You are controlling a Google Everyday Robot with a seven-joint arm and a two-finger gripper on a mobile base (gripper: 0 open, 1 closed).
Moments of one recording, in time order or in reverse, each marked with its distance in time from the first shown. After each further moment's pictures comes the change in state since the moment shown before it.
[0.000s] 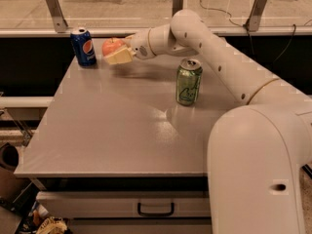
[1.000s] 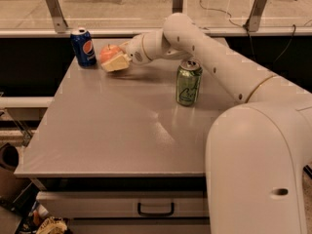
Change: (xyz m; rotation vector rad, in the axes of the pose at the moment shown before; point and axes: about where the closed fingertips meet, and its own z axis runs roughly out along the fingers) arm 0.015 0.010 0.014 0.018 0.075 -0.005
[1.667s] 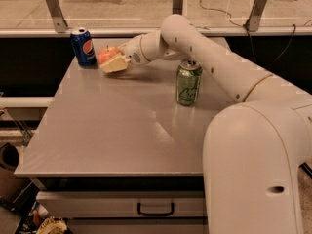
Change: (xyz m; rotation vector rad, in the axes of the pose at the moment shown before) arm 0.004 0.004 0.009 -0.013 0.009 0.002
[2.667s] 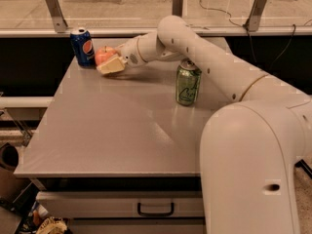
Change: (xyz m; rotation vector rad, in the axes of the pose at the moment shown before) arm 0.000 0.005 0.009 -0.016 0.001 0.001
